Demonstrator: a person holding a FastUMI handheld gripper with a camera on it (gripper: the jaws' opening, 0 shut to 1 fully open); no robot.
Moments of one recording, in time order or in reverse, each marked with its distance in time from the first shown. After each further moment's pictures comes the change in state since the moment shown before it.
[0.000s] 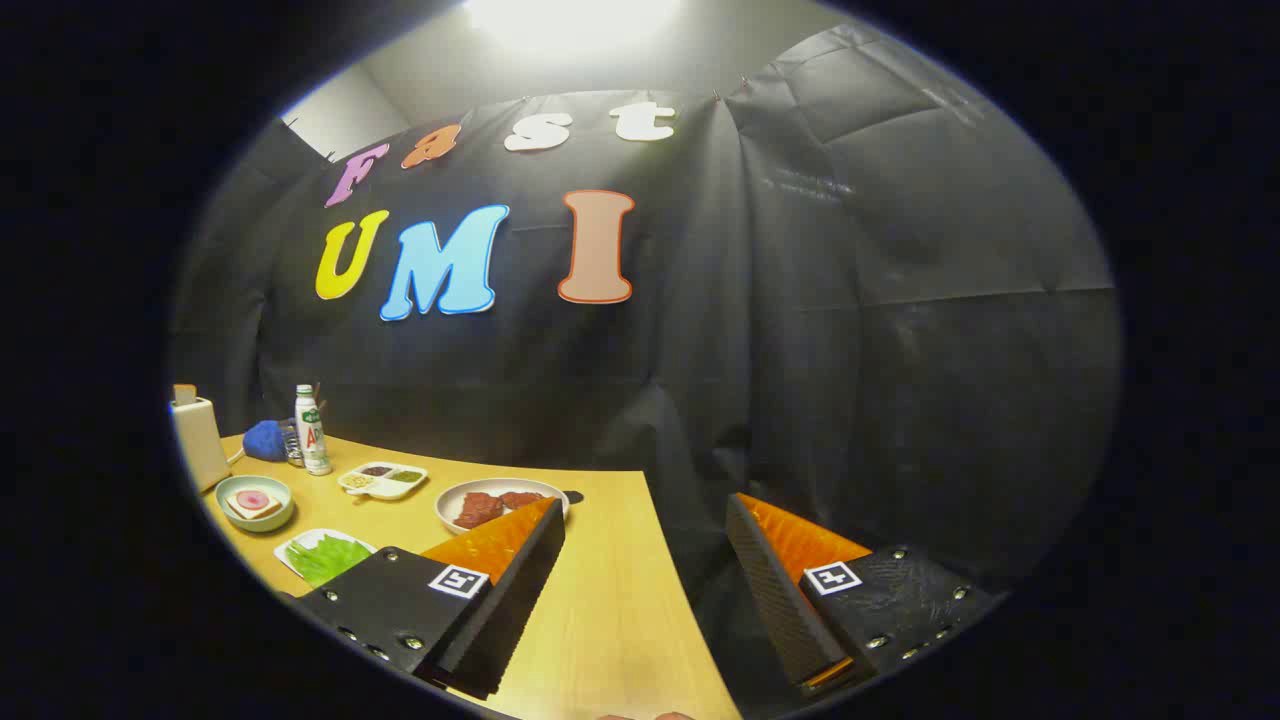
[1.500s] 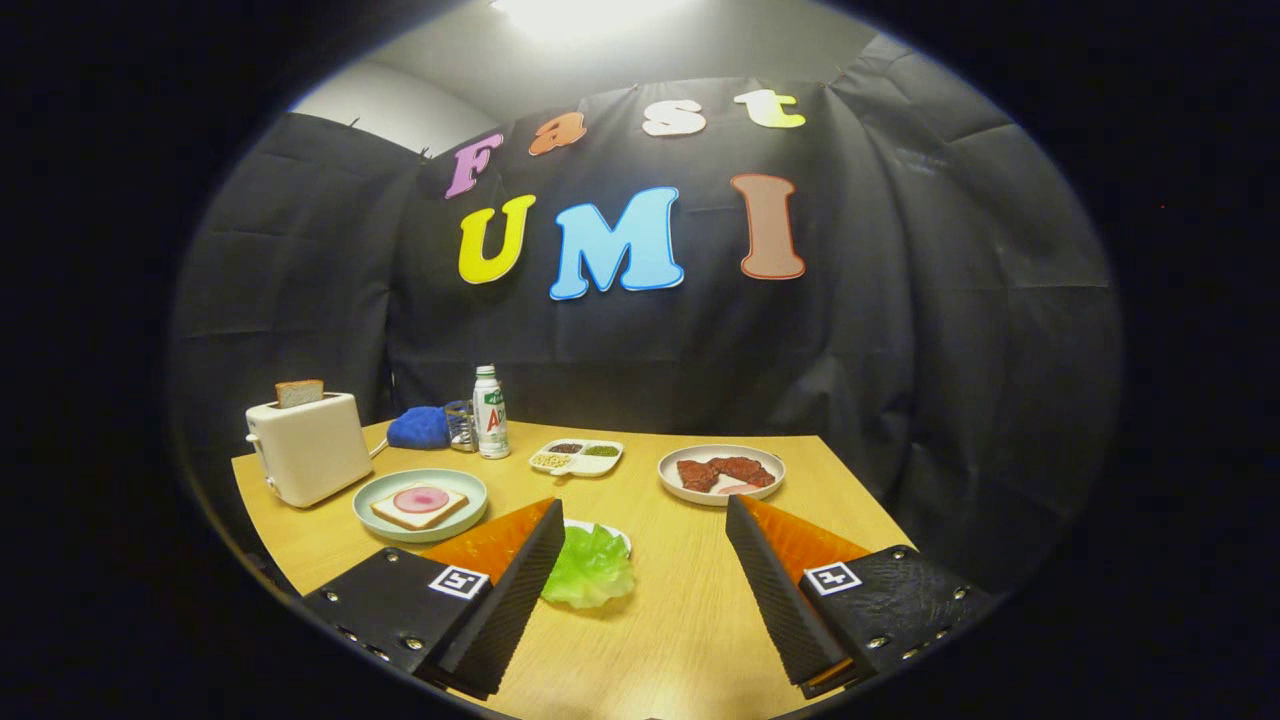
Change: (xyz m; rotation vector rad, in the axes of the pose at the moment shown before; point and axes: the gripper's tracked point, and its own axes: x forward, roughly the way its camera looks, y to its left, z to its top) arm -0.070 0.206 -0.040 -0.012 0.111 0.333
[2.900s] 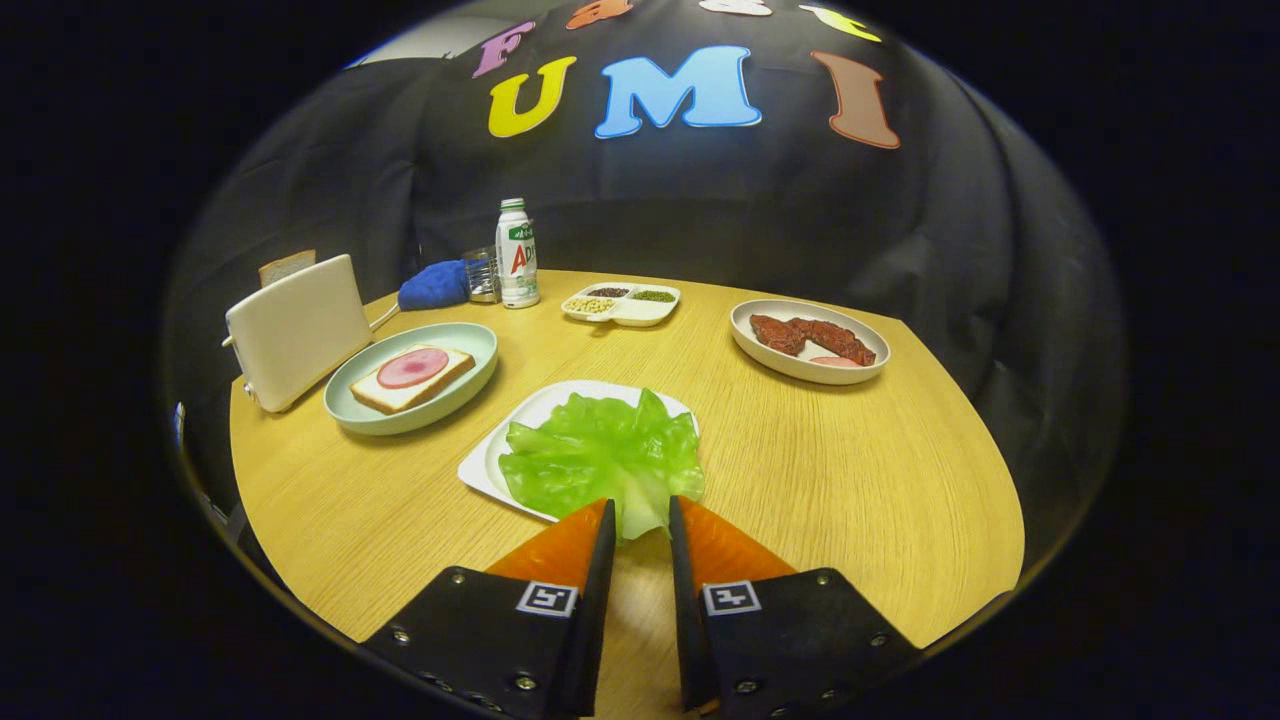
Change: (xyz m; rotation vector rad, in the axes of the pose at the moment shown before) arm 0.060 0.031 -0.109 -0.070 0.423 0.115
